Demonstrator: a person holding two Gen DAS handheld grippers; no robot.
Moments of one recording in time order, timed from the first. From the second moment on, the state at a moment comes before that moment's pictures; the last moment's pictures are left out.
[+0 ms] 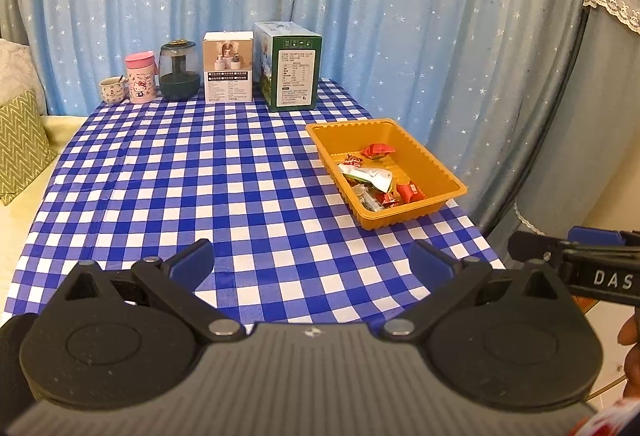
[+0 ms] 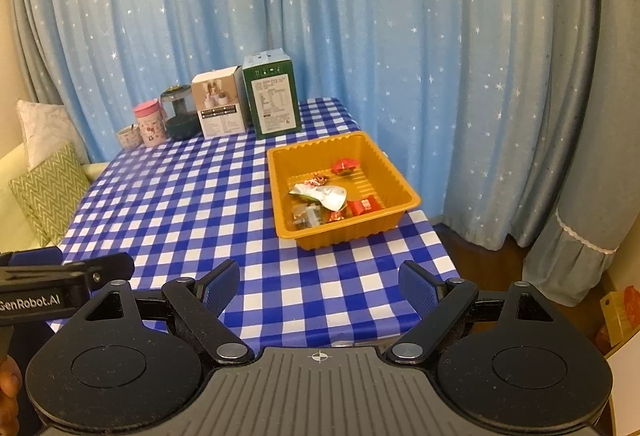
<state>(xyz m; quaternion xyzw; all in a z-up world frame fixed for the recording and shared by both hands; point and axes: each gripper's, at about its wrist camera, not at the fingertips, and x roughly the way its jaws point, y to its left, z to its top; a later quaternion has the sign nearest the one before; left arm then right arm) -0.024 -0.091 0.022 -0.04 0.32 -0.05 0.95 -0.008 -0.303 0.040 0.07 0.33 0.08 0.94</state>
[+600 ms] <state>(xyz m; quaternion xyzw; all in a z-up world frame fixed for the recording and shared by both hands) -0.026 -0.090 0.022 -0.03 0.32 -0.05 0.95 -0.011 -0.302 0.044 0.07 0.33 0.08 0.94</state>
